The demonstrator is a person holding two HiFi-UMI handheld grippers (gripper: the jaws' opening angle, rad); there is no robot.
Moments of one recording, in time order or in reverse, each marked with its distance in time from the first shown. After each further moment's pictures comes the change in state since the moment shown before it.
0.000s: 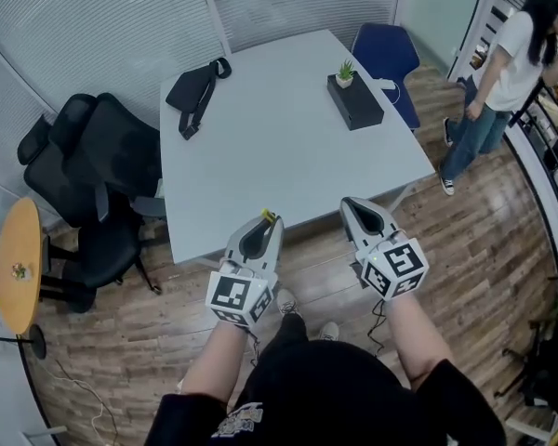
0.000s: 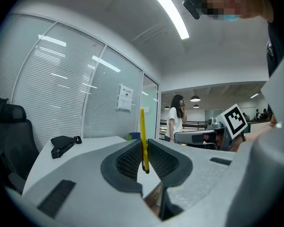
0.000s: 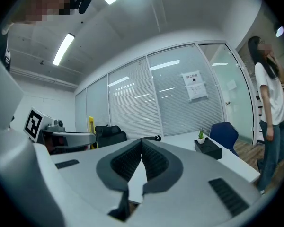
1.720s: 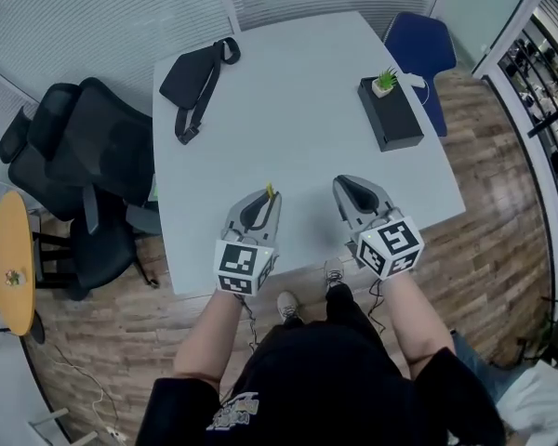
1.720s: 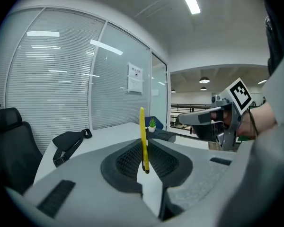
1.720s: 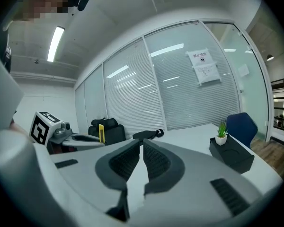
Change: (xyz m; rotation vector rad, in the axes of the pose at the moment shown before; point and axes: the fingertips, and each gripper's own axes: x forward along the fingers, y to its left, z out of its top) left arm 0.159 0.175 -0.058 0.060 0.207 0.073; right arm 0.217 -0.079 -0.024 0.015 0.114 0.077
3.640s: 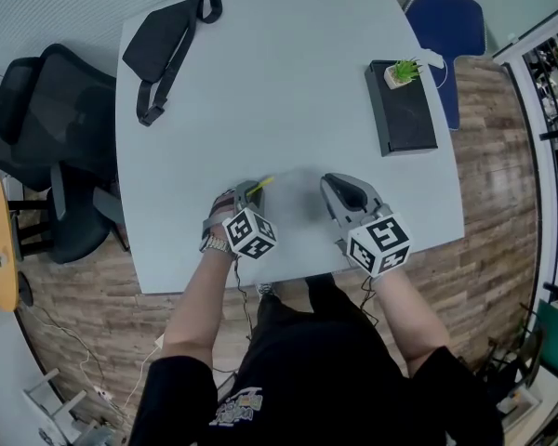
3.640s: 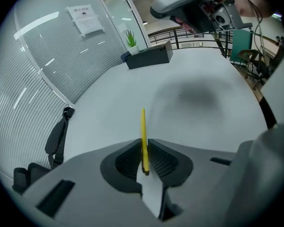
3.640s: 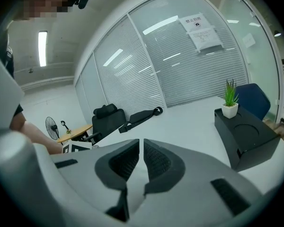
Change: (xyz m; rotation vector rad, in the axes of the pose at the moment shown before) left arm 0.135 0.038 -0.221 0.518 0.737 -0.021; right arm 0.071 -0.086 -0.089 0.110 0.218 0.113
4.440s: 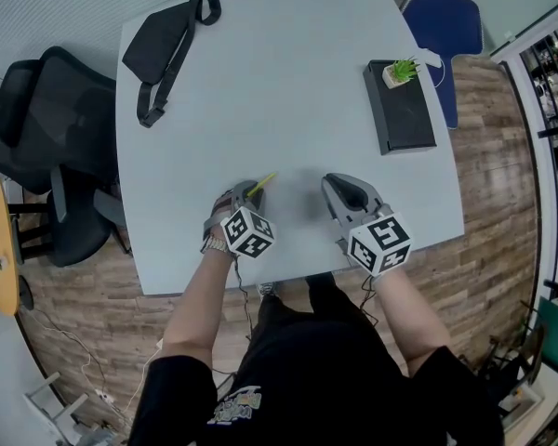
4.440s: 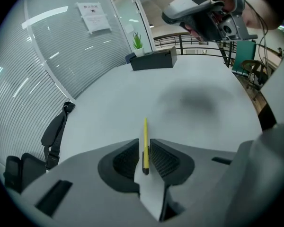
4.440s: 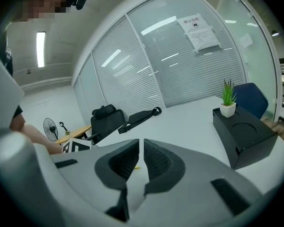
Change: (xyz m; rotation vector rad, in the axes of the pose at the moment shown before) left arm -0.001 0.001 -0.001 -0.083 -0.027 -0.027; right arm -0.002 0.000 -0.002 0.016 -0.004 -0.017
